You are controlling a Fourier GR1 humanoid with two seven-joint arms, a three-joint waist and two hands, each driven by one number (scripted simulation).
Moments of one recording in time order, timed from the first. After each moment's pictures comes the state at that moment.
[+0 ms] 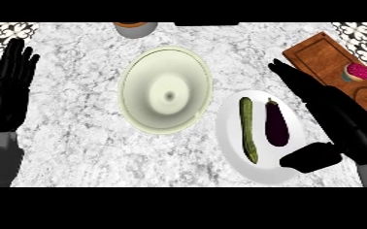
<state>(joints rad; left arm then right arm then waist) -0.20 0.46 0.08 -1.49 0.30 0.16 -0.05 -0.31 -0.72 0.36 -1.97 0.25 0.17 0.52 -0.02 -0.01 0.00</state>
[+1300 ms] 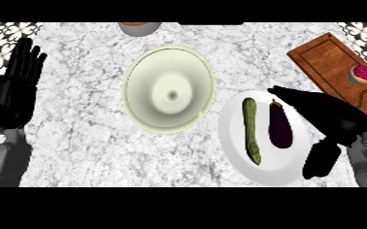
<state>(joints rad) -0.23 0.39 0.13 -1.45 0.24 0.09 -0.07 -0.33 -0.65 0.31 -1.83 0.24 0.67 0.70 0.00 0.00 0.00</state>
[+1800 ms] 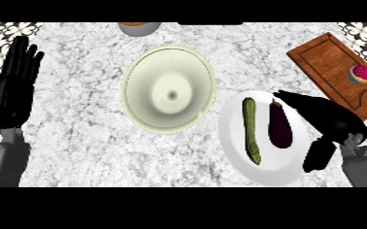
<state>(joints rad) -0.24 0.37 0.16 -1.48 0.21 0.08 -0.04 -0.25 -0.61 0.28 -1.67 0.47 0.63 0.46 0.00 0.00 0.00</state>
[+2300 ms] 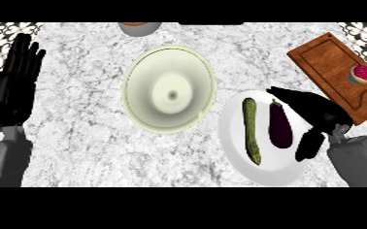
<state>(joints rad) -0.25 0.35 0.17 -1.49 0.19 0.07 -0.01 -0.29 -0.53 0.25 -1.50 0.61 0.60 0.25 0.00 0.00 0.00</state>
